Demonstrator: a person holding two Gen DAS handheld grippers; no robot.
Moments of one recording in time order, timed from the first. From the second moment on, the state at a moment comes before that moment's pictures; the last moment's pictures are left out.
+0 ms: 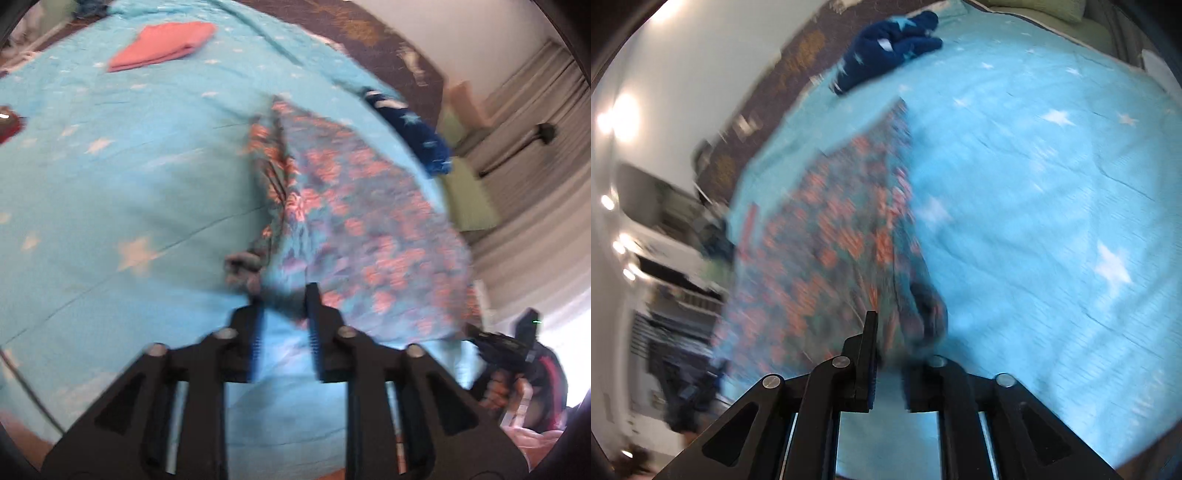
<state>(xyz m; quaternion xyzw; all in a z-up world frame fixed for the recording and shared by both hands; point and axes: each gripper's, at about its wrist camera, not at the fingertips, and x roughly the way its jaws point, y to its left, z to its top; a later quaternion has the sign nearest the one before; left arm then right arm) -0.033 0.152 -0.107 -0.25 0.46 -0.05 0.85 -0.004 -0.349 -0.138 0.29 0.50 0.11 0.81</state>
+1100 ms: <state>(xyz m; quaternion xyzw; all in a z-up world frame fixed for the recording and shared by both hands) -0.026 0.174 -0.067 -0.21 0.37 -0.04 0.90 0.052 -0.371 -0.120 0.26 0.46 0.05 0.84</state>
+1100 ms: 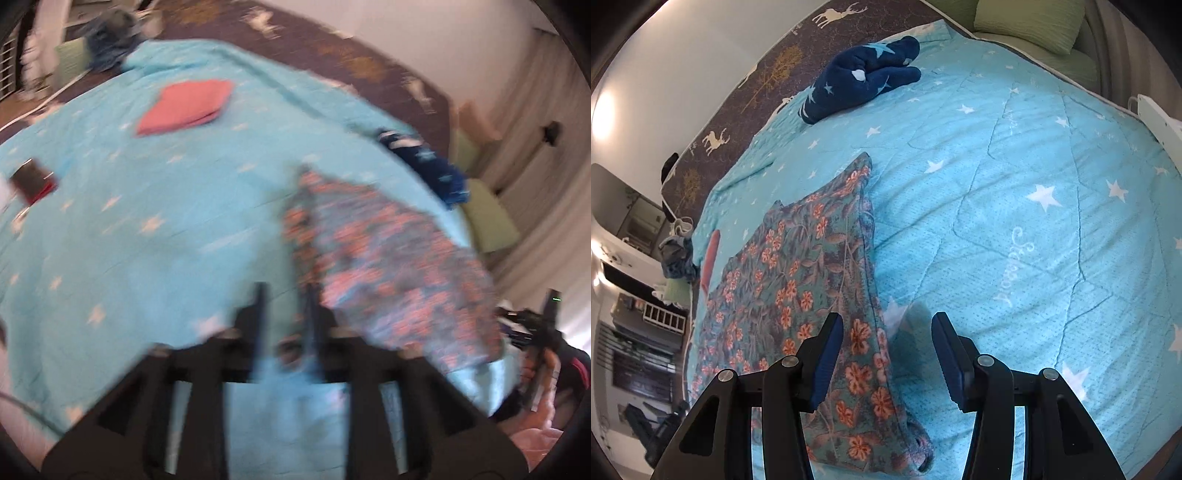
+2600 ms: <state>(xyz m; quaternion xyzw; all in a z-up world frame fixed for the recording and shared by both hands) 0.151 0.166 -0.061 -0.24 0.35 -0.09 0.90 0.203 -0.353 -0.073 0.24 0.39 0.20 0.87</state>
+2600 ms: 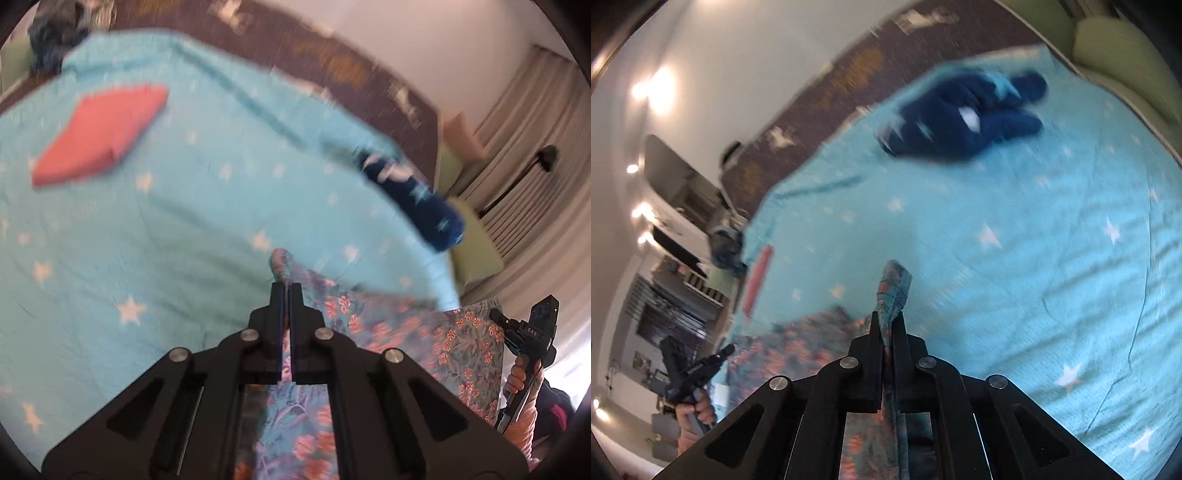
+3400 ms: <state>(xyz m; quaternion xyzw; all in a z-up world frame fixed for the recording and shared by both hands) 0.064 0.146 -0.065 -0.15 0.38 -0.04 0.91 0.112 -0.377 -0.081 0.17 0.41 0.12 0.89</state>
